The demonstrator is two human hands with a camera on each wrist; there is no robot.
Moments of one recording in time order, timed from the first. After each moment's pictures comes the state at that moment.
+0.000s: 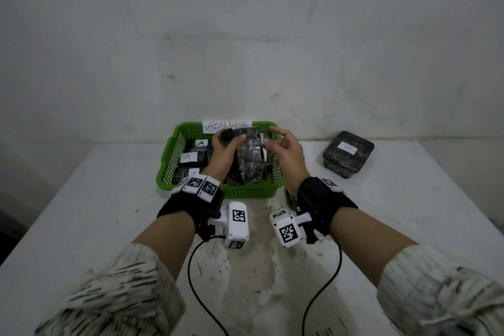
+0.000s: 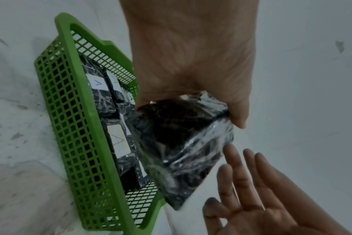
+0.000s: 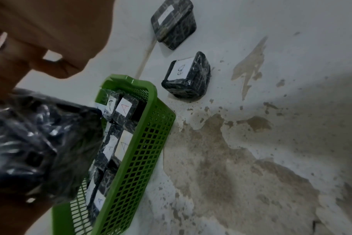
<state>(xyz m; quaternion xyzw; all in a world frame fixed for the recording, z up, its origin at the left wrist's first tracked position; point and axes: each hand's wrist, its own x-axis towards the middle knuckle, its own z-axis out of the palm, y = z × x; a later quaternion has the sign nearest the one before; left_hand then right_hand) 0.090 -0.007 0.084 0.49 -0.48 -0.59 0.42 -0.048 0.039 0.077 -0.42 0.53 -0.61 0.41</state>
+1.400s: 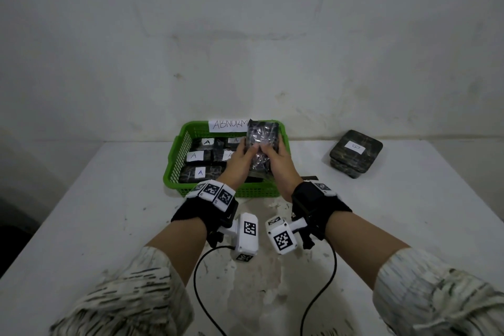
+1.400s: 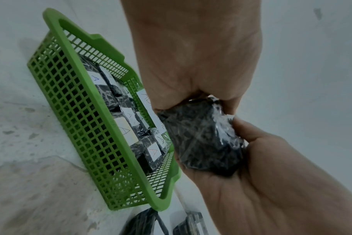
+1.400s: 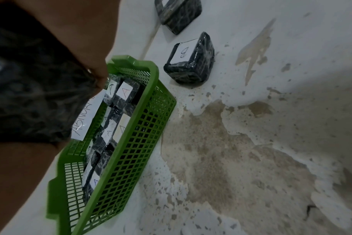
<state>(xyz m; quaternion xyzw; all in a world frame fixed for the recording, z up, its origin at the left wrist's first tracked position) 0.080 0.012 0.082 0.47 -0.59 -0.57 0.33 -0.024 0.037 0.067 -0.38 0.51 -0.57 0.53</state>
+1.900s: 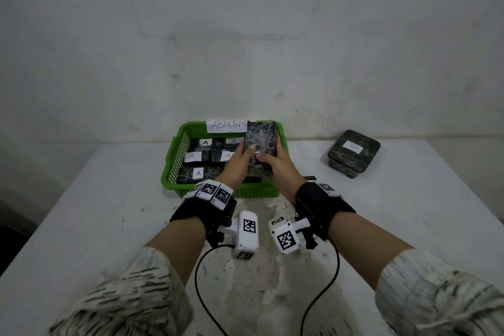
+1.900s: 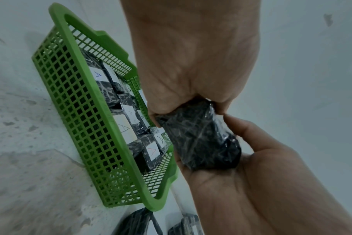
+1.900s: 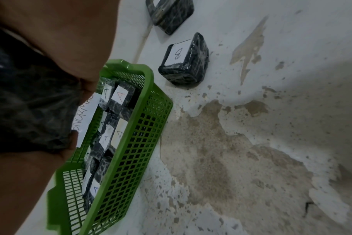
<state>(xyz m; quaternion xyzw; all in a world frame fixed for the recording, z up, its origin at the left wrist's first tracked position) 0.077 0.002 0.071 0.46 -0.57 -0.60 0.33 -0.034 0.029 0.053 -0.38 0.50 -0.54 0.56</state>
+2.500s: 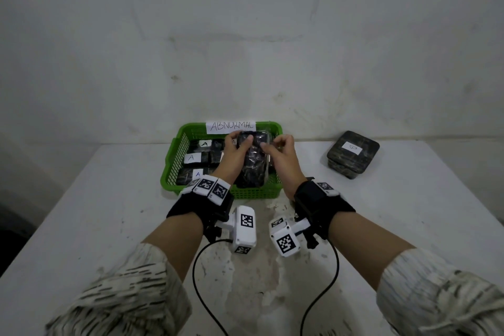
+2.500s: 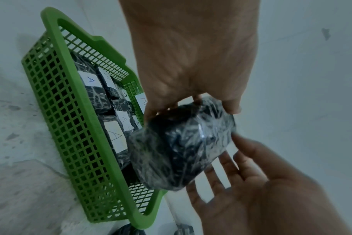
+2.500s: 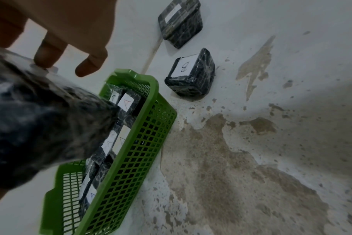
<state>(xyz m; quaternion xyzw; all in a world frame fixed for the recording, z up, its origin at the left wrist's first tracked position) 0.077 0.000 0.090 0.47 -0.51 -0.59 0.40 -0.035 0.028 0.063 -0.40 0.54 -0.61 0.42</state>
